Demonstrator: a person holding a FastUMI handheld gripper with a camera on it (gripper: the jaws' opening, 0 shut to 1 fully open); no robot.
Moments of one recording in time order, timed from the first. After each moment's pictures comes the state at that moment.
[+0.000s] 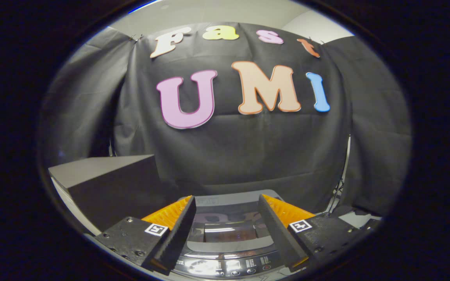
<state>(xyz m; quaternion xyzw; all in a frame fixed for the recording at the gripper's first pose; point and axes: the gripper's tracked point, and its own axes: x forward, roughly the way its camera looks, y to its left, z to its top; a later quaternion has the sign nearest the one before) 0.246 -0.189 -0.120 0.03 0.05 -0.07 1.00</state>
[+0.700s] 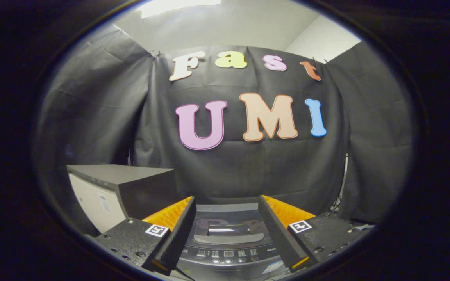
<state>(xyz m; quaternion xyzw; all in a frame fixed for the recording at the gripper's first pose) 0.148 -0.186 -0.090 -0.02 -0.03 -0.06 1.00</state>
